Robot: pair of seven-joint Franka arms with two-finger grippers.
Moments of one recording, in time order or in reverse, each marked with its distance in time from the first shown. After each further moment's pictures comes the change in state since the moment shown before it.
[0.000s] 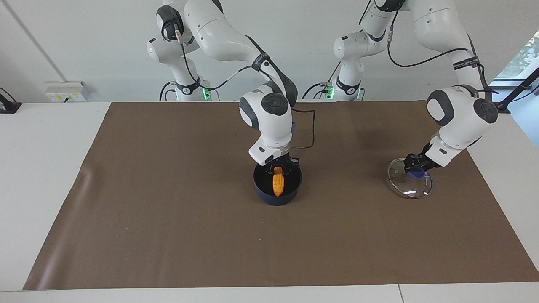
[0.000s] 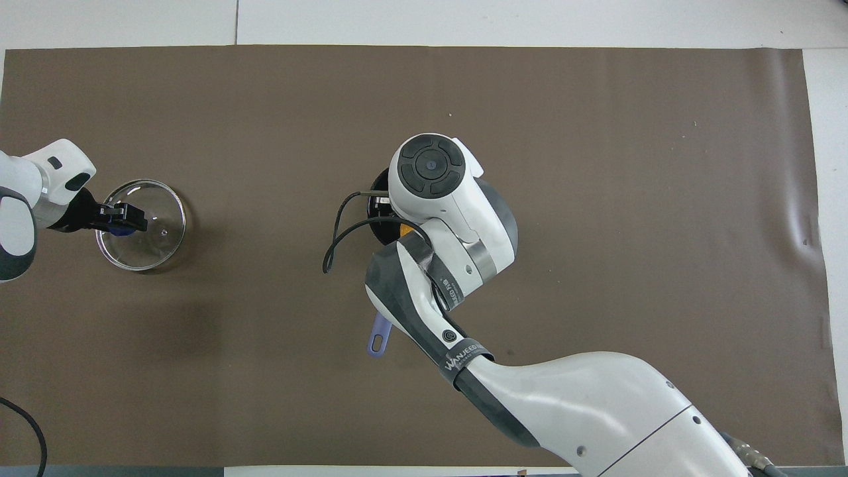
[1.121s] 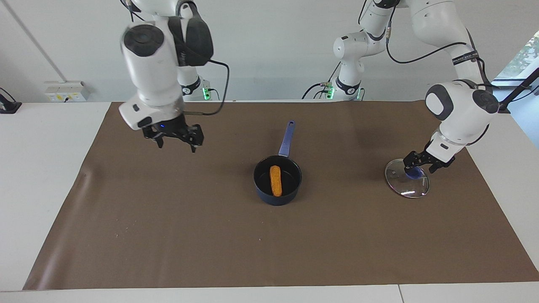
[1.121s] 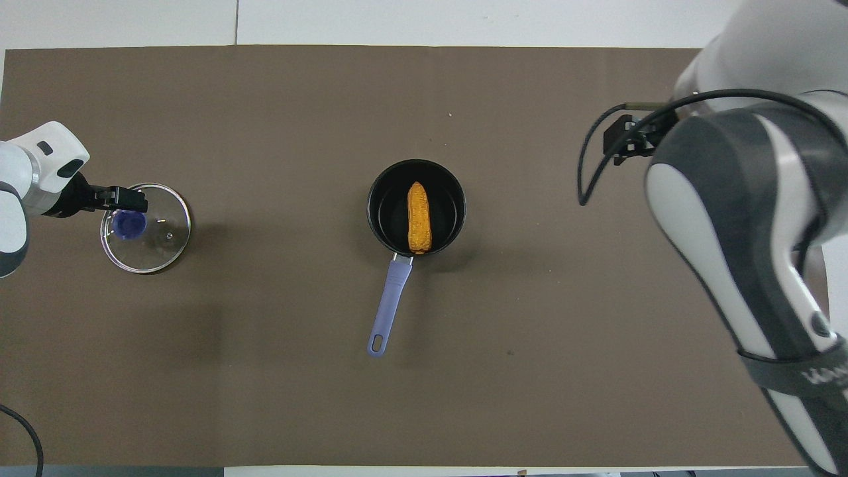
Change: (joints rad) left arm -0.033 -0.047 -0.015 0.069 0.000 -0.031 -0.013; right arm -0.420 -0.360 -0.020 0.122 -0.129 -0.618 -0.439
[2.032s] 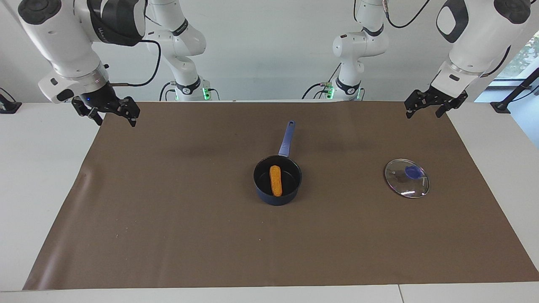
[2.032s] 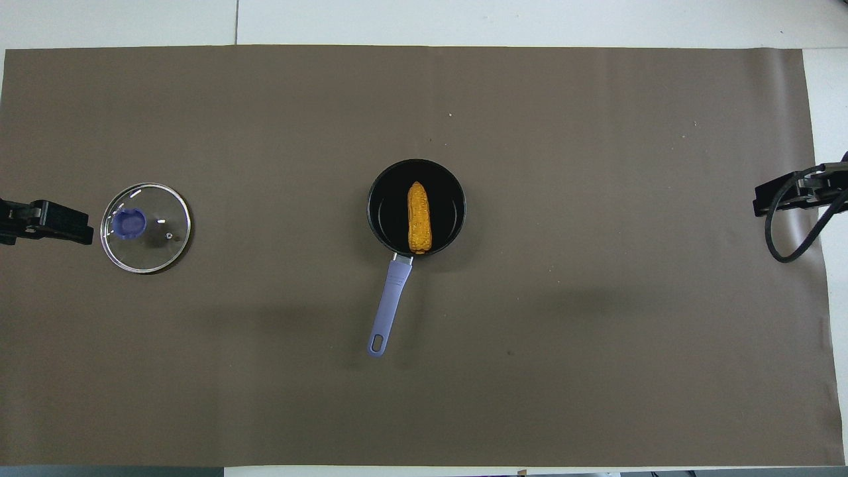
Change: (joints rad) left arm -0.102 -0.251 0.000 0.206 0.056 -0.576 -0.159; right arm -0.182 -0.186 -0.033 -0.255 0.001 0.042 -0.343
